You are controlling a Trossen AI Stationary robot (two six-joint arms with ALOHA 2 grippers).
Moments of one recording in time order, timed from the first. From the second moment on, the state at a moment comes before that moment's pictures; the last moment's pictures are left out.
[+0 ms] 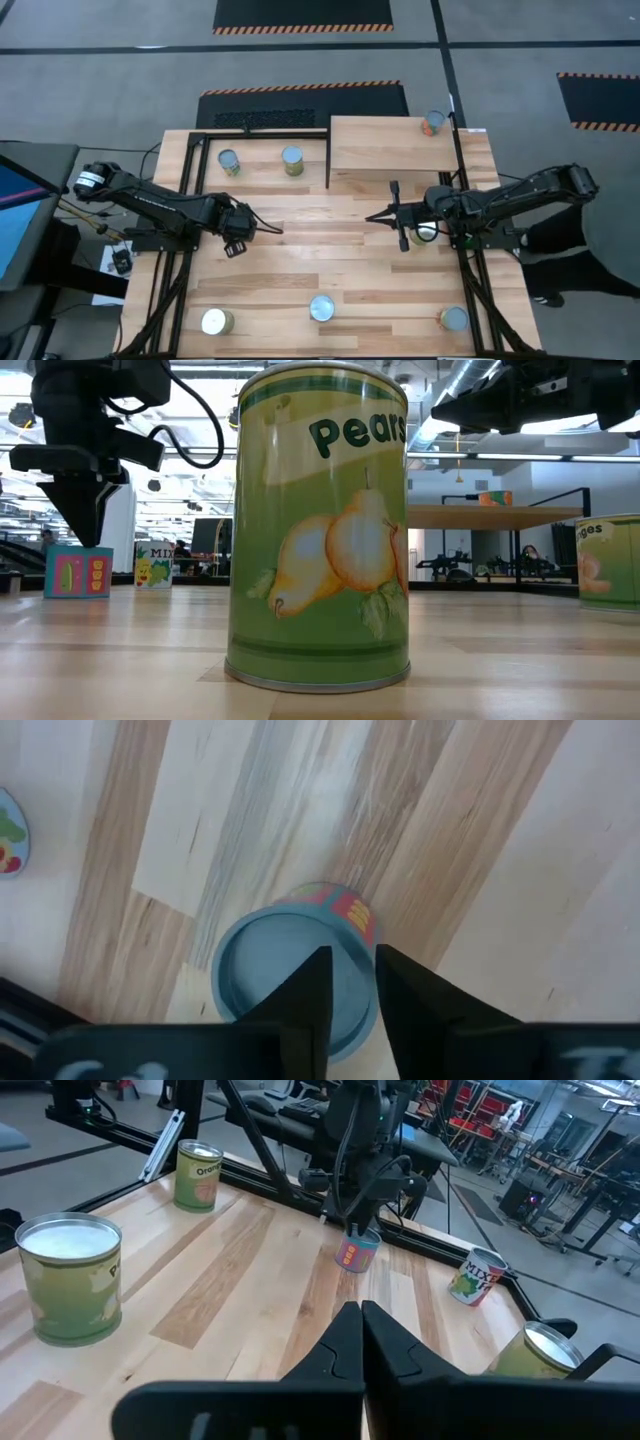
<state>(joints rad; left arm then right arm) -0.20 1.23 0.74 -1.03 -0.23 -0.58 0.09 0.93 0.39 0.41 0.01 -0.31</state>
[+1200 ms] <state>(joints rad) -0.20 1.23 0.76 -1.06 -0.23 -0.61 0.09 0.93 0.39 0.41 0.01 -0.31</state>
